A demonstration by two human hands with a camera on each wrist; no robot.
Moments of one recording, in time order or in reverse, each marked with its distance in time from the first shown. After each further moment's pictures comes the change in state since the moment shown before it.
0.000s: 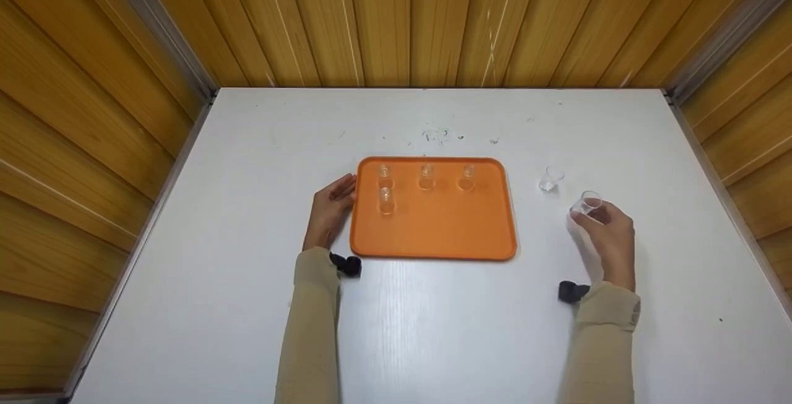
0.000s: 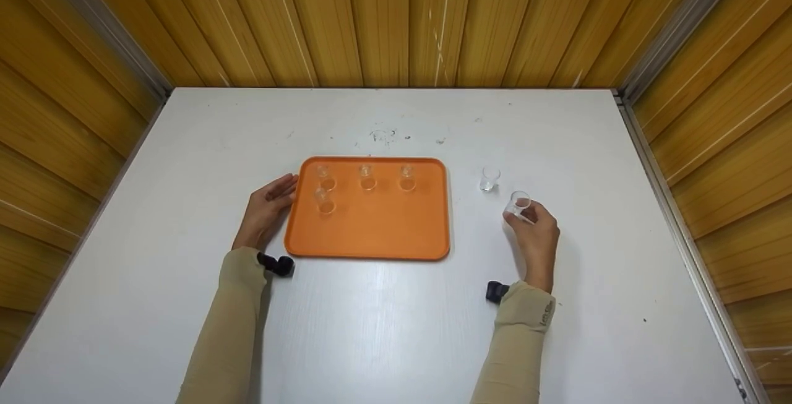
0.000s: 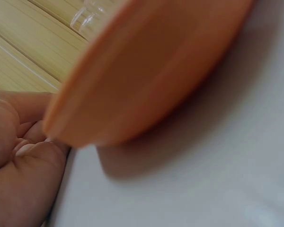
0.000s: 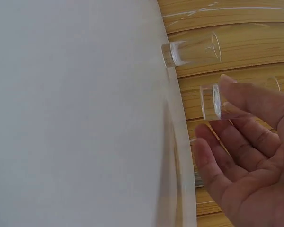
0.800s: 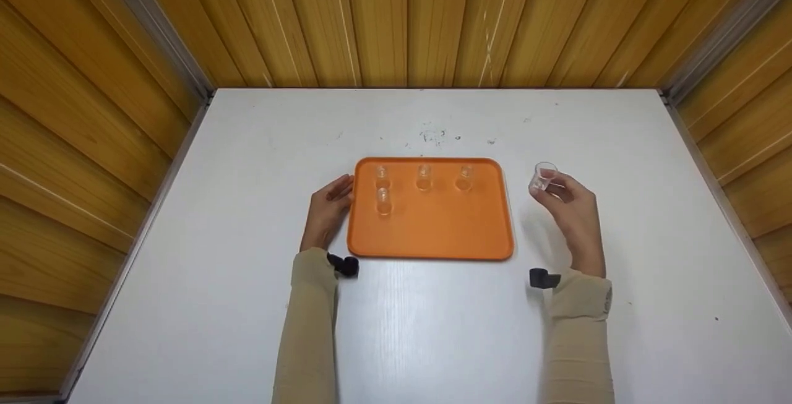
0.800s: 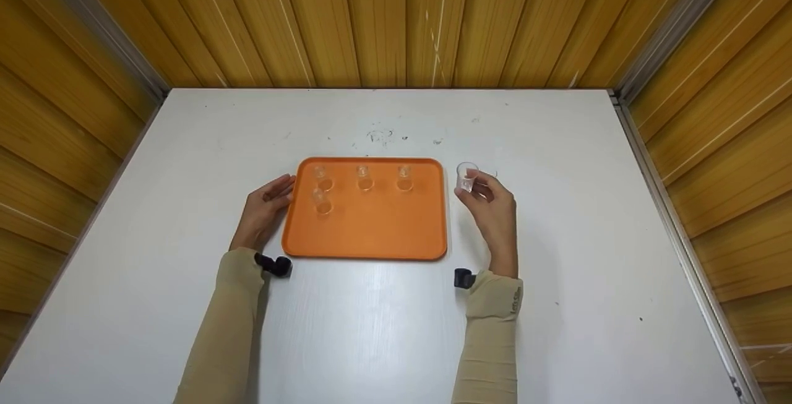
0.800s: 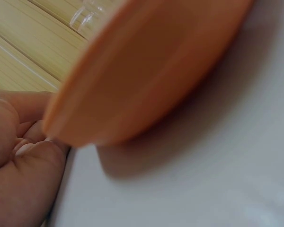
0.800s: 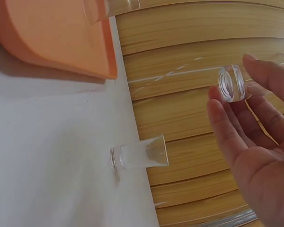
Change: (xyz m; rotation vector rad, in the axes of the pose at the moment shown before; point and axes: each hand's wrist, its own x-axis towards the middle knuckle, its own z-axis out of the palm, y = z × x) left_hand 0.001 0.002 0.001 -0.020 0.008 -0.044; right_hand -0.025 -0.060 0.037 0.100 -0.103 -0.207
